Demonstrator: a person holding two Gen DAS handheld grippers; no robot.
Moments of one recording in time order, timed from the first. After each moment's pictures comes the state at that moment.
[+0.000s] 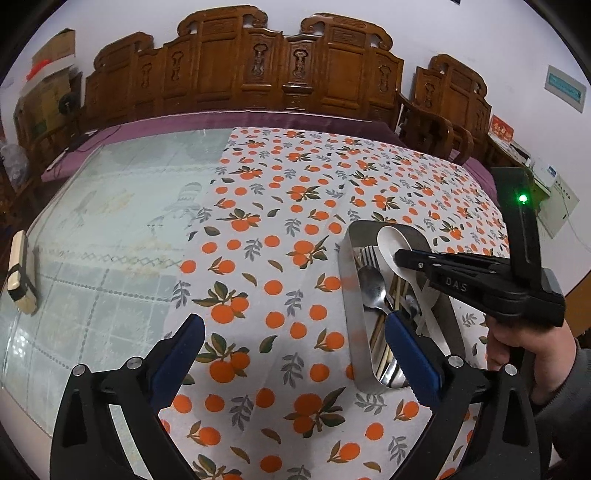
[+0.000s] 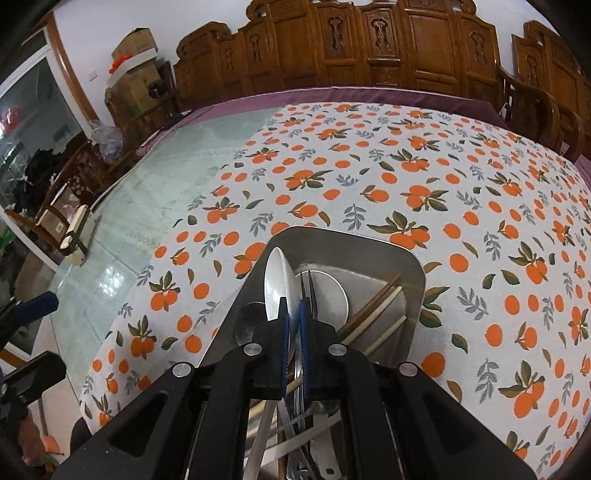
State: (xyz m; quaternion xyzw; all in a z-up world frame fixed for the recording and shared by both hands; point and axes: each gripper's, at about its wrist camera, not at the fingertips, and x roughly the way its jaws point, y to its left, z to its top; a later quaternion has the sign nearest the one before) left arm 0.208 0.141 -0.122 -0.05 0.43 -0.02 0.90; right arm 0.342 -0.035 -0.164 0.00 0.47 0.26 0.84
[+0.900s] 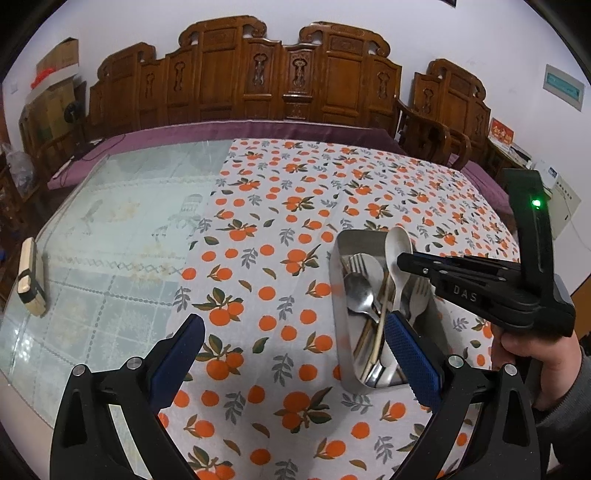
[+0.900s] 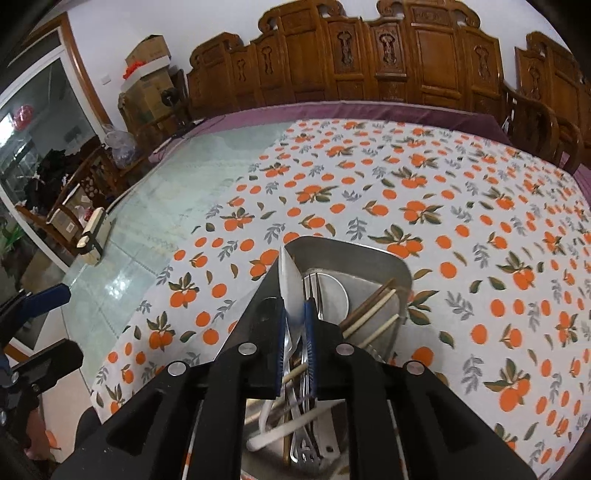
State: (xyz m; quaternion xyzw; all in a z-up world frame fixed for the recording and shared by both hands) left arm 0.195 0.122 -0.102 -0.04 0.41 -0.01 0.91; right arm 0.317 -0.051 -0.133 0.00 0.44 0.28 0.85
